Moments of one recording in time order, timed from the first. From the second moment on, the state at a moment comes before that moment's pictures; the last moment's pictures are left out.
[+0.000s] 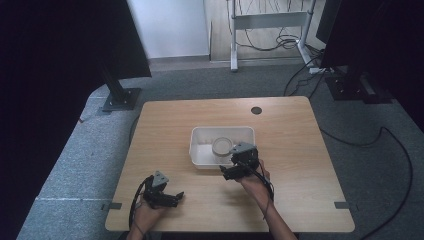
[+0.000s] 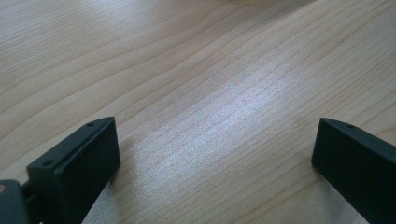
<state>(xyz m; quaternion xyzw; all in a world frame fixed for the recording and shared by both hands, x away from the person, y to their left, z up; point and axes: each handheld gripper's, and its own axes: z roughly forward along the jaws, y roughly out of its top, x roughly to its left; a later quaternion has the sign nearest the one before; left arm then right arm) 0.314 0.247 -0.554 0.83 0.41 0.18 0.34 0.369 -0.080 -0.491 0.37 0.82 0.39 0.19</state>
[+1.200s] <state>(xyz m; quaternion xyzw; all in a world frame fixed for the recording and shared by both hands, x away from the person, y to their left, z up) 0.314 0.247 -0.554 0.83 0.41 0.18 0.34 0.321 -0.137 -0.504 0.36 0.82 0.40 0.20</state>
